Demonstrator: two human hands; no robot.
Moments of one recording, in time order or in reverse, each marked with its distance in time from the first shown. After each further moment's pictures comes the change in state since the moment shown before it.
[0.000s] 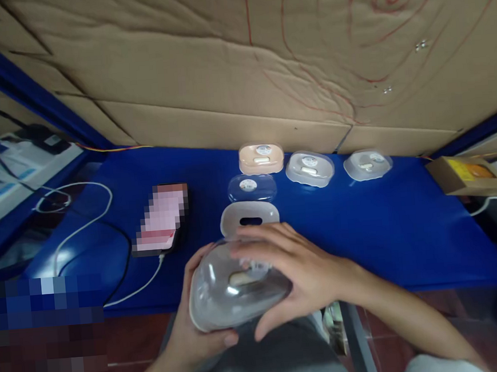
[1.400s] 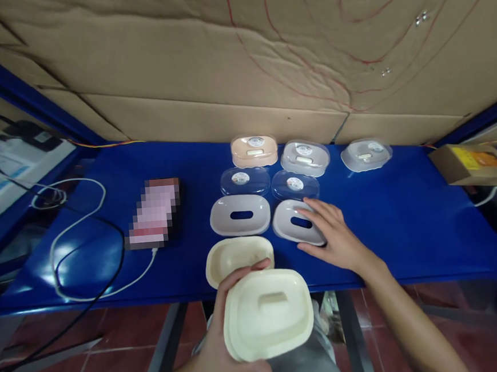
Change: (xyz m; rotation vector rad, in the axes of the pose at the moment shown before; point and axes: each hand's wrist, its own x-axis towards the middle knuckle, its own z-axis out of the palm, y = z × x) left_hand -0.037 -0.033 0.057 -0.413 -0.134 -0.061; right_hand -0.105 0.072 0.000 -0.402 0.130 0.413
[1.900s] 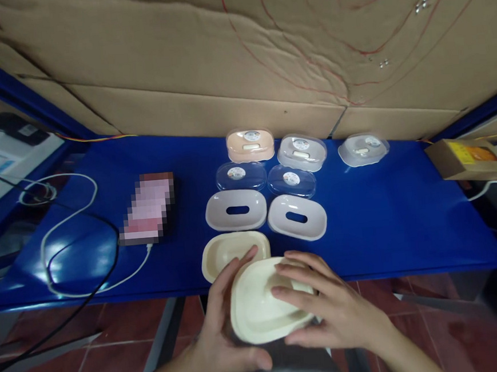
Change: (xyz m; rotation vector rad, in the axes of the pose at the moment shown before) left_hand 0.003 0.011 -0.007 0.316 -0.068 0.119; right_hand -0.054 -0.093 -0.012 0.275 -0.021 -0.324
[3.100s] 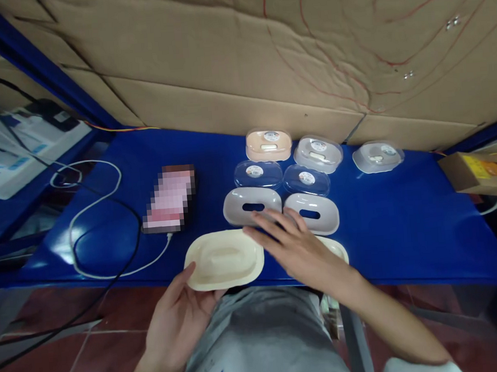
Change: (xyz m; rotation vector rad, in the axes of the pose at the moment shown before) left_hand -0.001 0.031 -0.062 -1.023 0.789 -0.607; right_hand 0.105 0.020 0.023 -0.452 -0.200 0.013
